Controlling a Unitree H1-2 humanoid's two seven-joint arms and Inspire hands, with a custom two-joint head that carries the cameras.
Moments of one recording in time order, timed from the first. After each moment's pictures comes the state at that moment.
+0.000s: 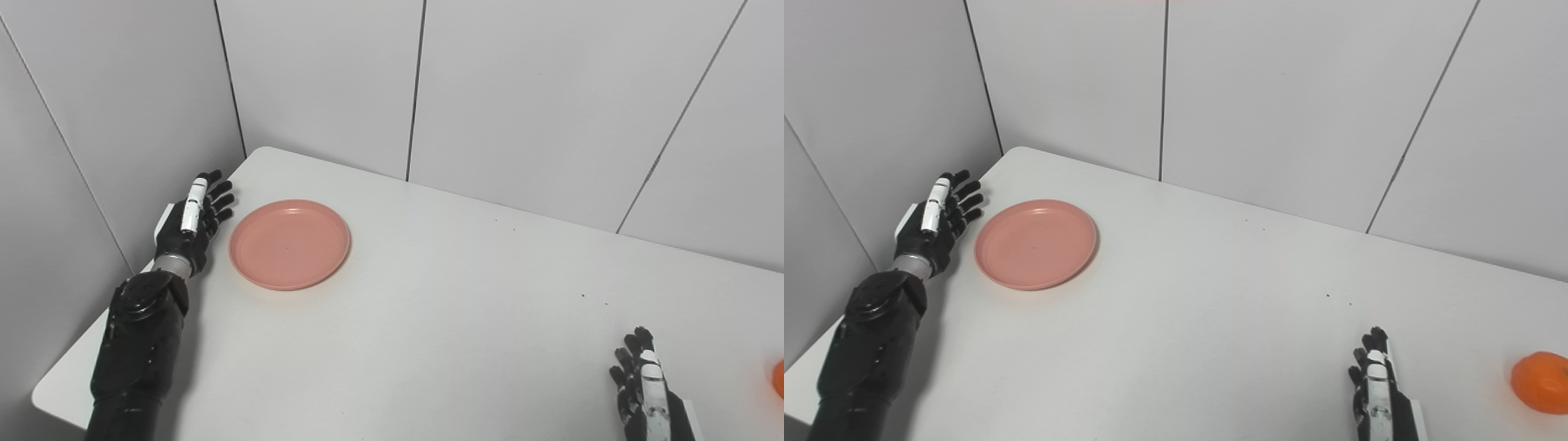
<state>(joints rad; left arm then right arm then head) -0.32 0.40 0.43 0.27 -0.33 0.24 -0.04 0.04 0.03 0.04 -0.30 0.11 0.28 0.03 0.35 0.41</state>
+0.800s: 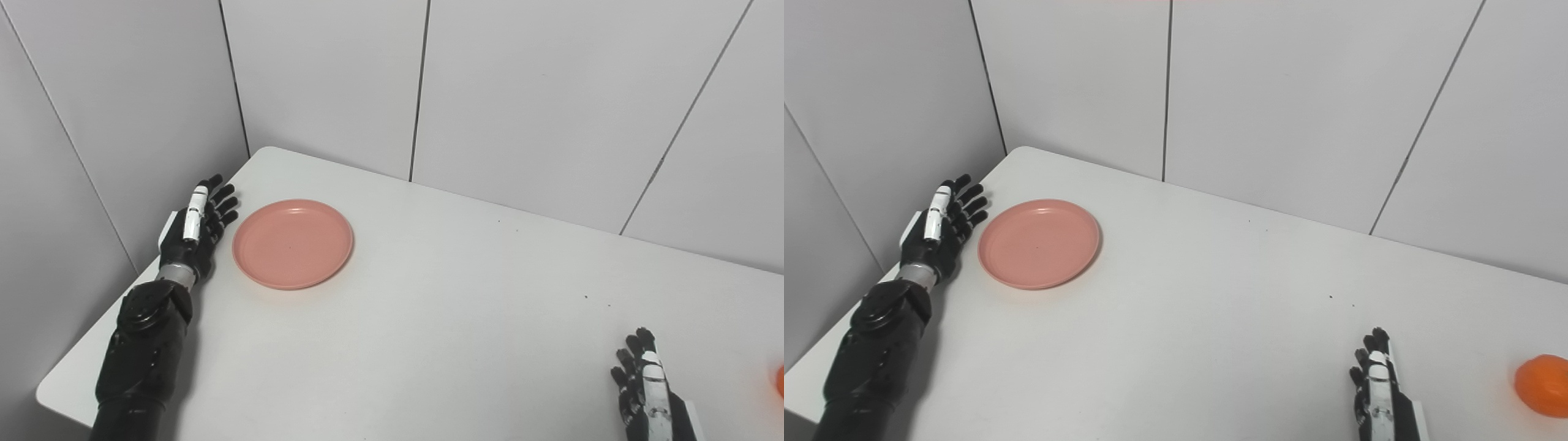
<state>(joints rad) -0.32 0.40 0.42 0.36 -0.37 0.14 -0.09 0.04 0.03 0.04 -0.31 0.11 0.28 0.03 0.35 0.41</state>
